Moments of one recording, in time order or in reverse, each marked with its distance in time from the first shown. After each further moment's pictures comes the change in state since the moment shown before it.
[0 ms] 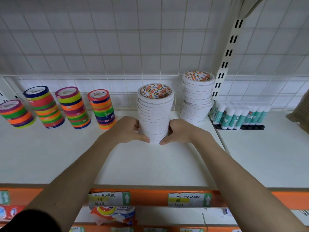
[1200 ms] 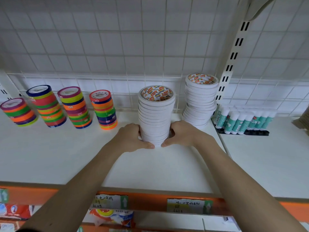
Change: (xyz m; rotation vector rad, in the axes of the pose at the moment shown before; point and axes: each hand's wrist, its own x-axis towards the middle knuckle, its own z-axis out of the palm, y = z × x) left_hand -0.006 0.001 0.020 -0.027 0.046 -0.020; right_hand 0.009 0.012 0.000 -0.066 0.031 -0.033
